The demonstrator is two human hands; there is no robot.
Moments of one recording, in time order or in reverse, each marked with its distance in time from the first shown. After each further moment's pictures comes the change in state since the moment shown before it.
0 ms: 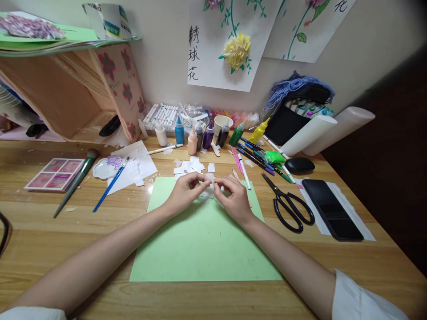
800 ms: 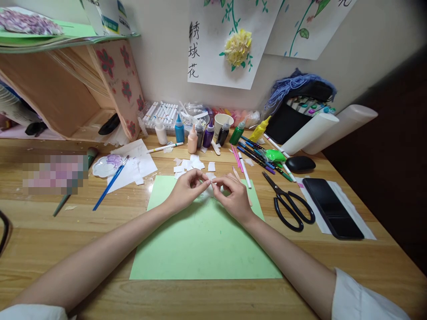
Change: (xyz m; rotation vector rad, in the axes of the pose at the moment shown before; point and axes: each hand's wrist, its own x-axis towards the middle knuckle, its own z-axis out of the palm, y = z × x) left_hand -0.001 -0.002 0.000 -0.037 -0.024 0.000; right_hand 0.000 -0.003 -0.002 0.041 -0.036 0.013
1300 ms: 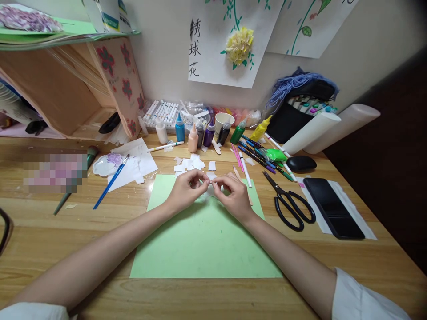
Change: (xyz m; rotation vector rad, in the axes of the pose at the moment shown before) left_hand -0.002 0.005 0.001 0.127 0.073 0.039; right_hand 0.000 0.001 0.000 -0.019 -0.010 -0.002
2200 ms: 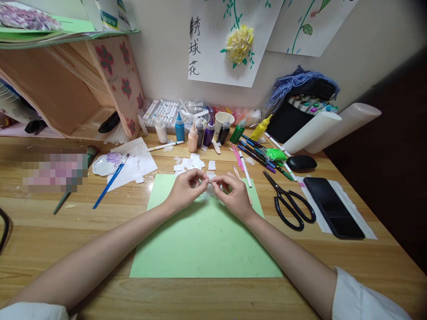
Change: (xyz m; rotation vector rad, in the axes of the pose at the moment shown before) left_hand 0.001 -0.002 0.000 -0.014 -0.003 -0.009; right_hand 0.002 0.003 -0.001 0.076 -0.031 0.073
